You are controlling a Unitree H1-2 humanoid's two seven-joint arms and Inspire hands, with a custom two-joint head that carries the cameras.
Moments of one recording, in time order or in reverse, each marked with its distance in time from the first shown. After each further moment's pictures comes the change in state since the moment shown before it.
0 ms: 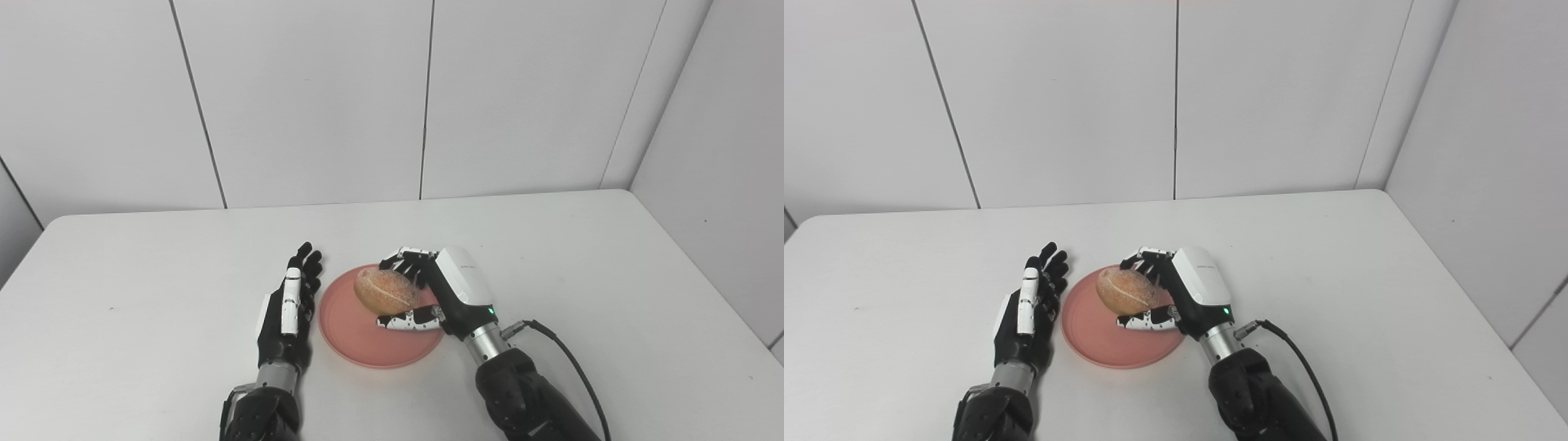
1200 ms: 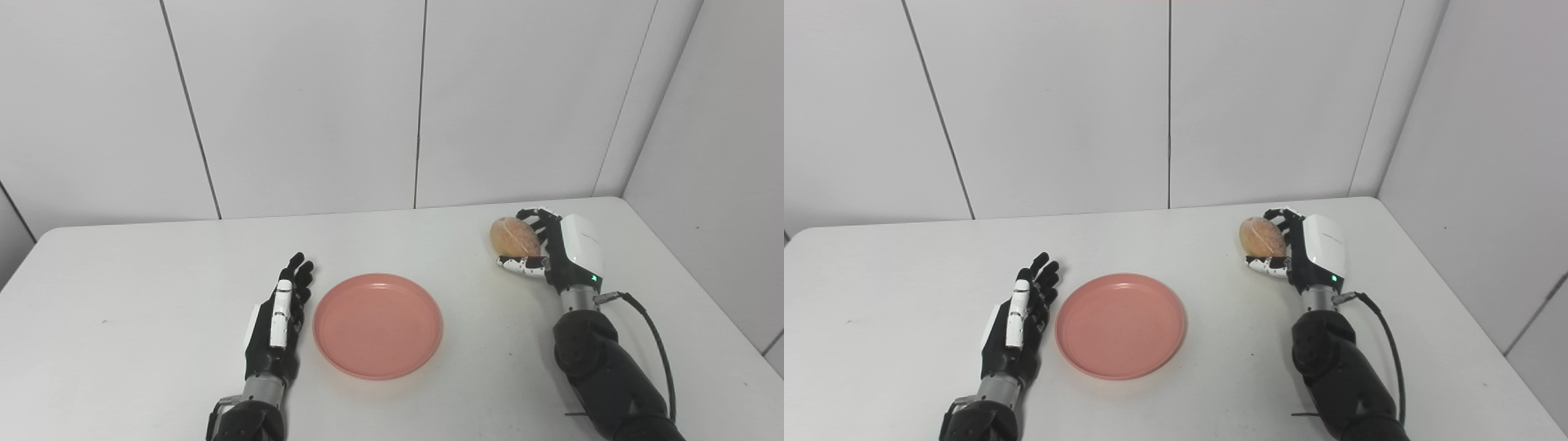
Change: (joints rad) left arm -0.002 0.042 -0.012 0.022 0.001 -0.029 -0.023; right arm -0.174 -0.159 -0.219 0.342 0.063 0.089 -0.315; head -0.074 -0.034
